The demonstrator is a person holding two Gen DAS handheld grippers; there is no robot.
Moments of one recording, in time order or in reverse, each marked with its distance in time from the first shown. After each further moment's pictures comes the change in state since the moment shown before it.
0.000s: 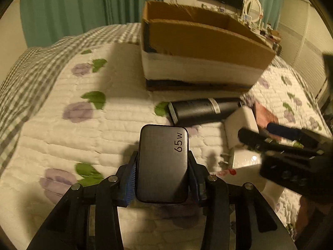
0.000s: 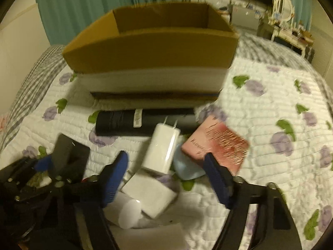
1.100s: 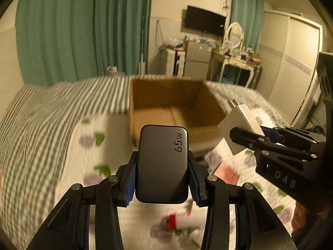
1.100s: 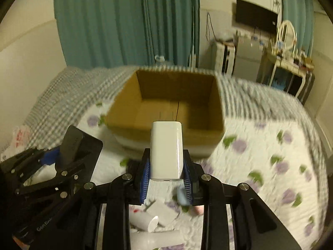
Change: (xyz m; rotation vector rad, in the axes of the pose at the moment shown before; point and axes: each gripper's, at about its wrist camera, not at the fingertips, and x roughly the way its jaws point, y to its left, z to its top) left arm -0.100 -0.011 0.109 0.063 -0.203 -0.108; right arm -0.132 0.017 0.082 -0.099 -0.214 0.003
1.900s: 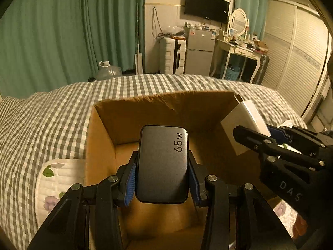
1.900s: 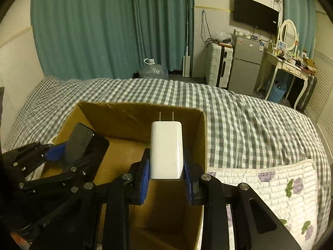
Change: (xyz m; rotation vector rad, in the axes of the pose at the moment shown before) left arm 0.185 -0.001 0.087 0.036 0.096 0.031; right arm 0.154 -0.070 0.076 0.051 0.022 -0.008
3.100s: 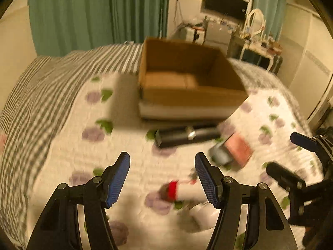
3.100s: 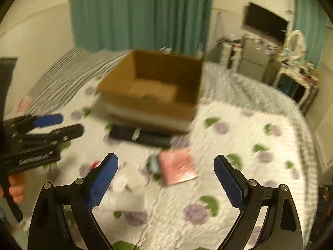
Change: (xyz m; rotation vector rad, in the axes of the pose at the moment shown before) left arm -0.139 -0.004 -0.172 -0.131 0.082 0.103; right arm -0.150 0.030 -0.171 -0.186 0.087 0.072
